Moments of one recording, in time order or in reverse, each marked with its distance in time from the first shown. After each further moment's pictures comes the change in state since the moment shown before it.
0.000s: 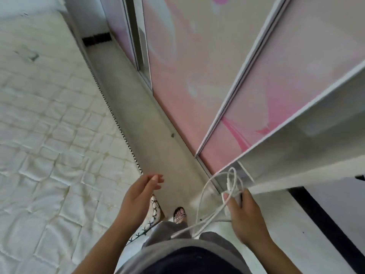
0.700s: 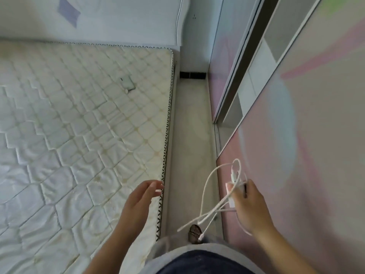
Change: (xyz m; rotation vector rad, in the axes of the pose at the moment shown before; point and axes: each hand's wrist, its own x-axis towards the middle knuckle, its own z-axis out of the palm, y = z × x) left_hand 0.383 0.143 -0.186 -0.235 0.538 -0.115; right_hand 0.429 -0.409 0.176 -0.202 -0.417 -0.427
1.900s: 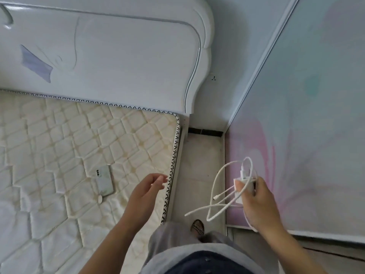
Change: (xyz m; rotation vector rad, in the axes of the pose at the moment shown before) left_hand 0.763 0.333 0.046 0.015 0.066 0.022; right_hand 0.782 -0.331 -0.007 -0.004 -0.013 -0.052
